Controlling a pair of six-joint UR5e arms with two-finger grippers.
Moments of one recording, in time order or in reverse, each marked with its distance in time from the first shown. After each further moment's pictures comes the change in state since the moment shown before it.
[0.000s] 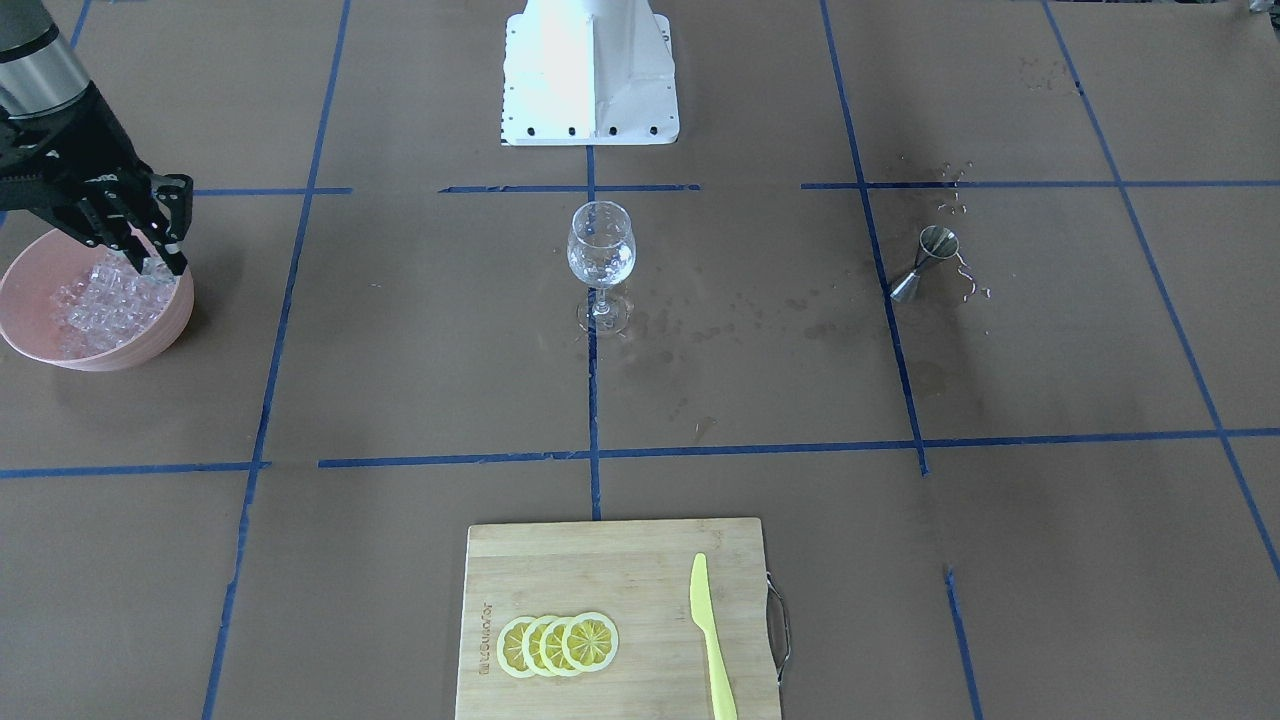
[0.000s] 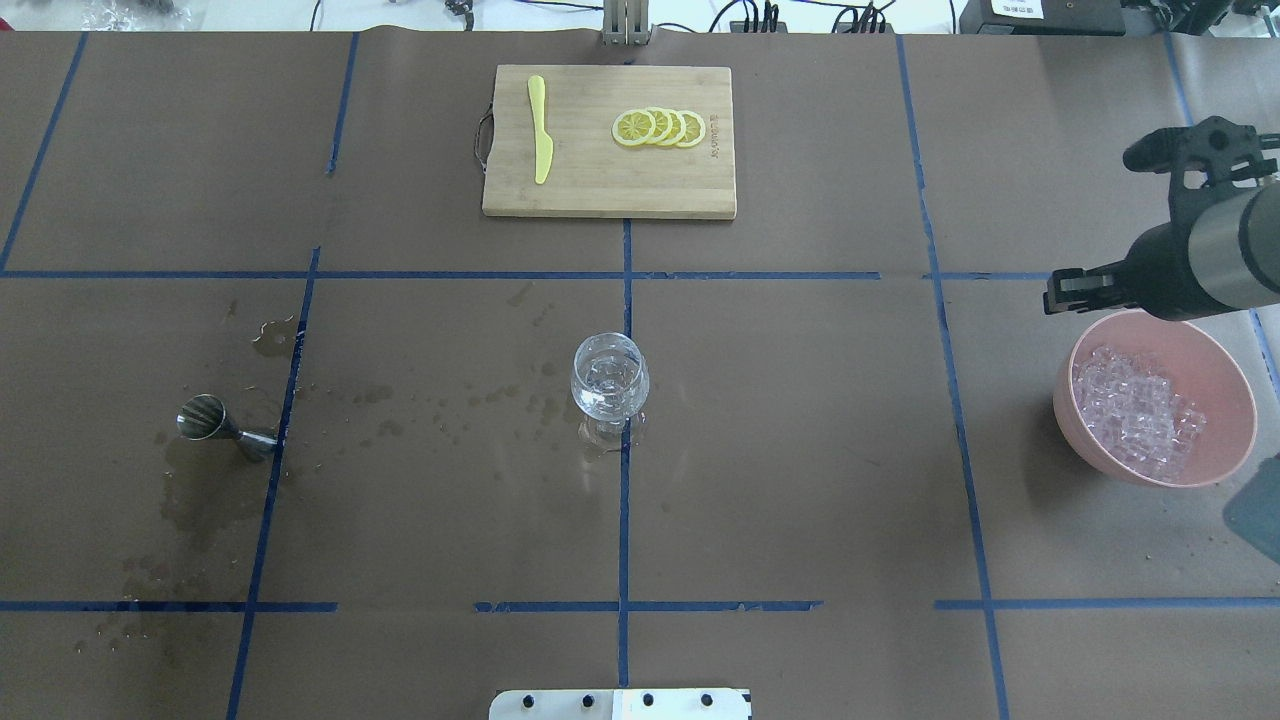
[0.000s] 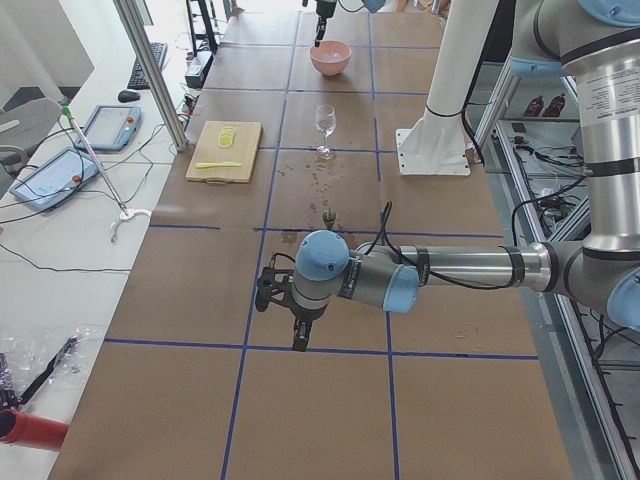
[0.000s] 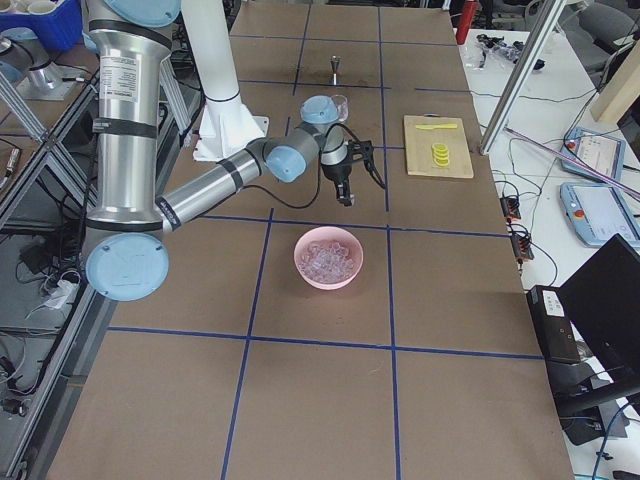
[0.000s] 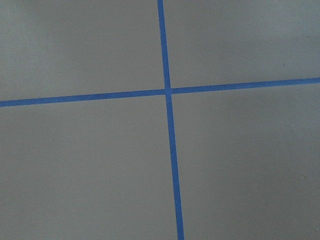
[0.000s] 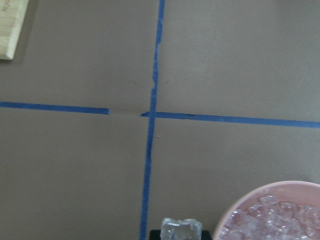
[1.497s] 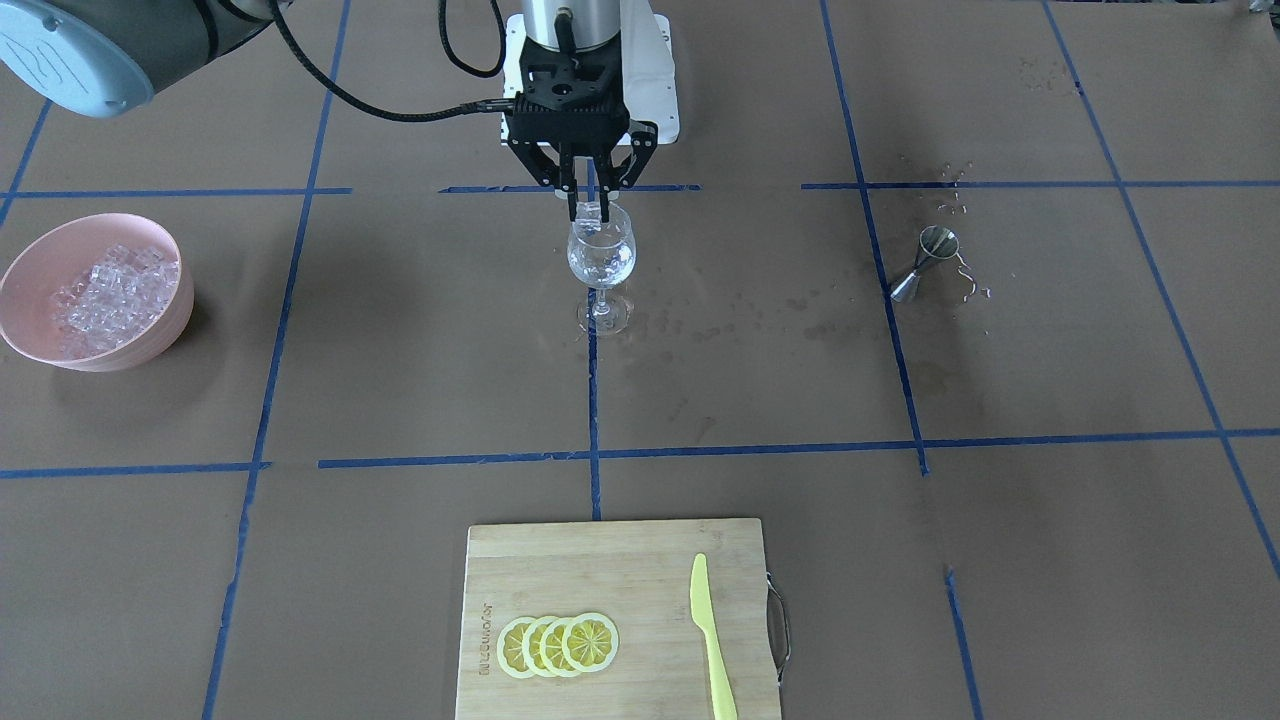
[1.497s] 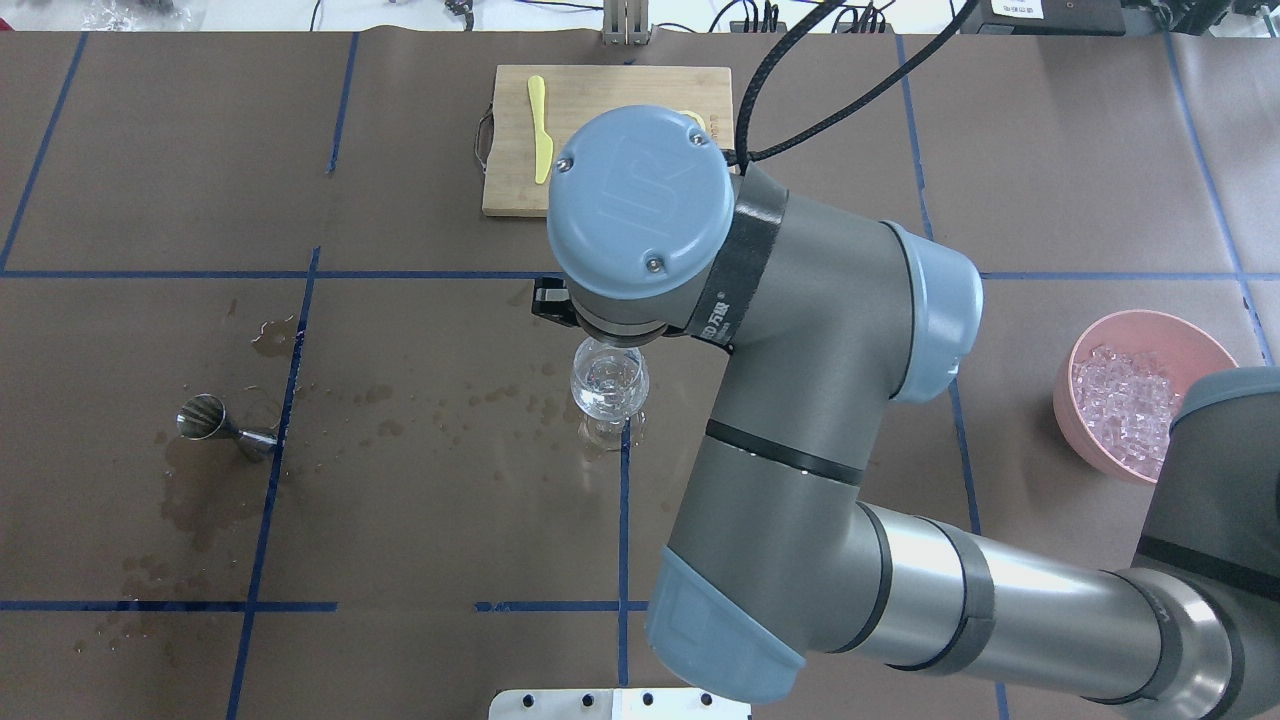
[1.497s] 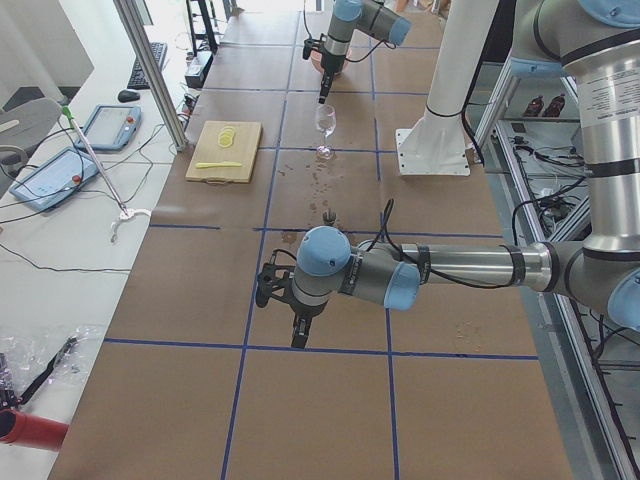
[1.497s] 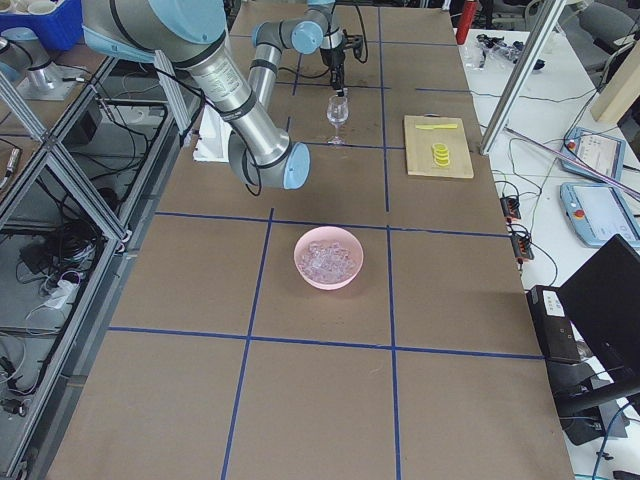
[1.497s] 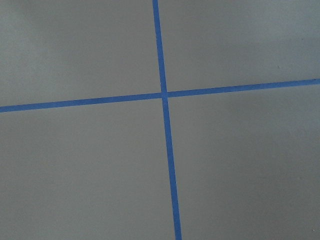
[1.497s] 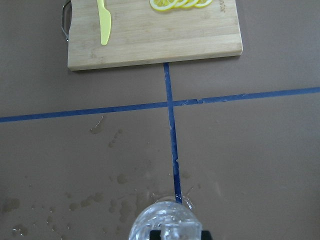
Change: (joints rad) left arm 0.001 0.002 -0.015 -0.003 0.006 0.000; right arm -0.424 0.830 -0.343 -0.446 -0.297 0.409
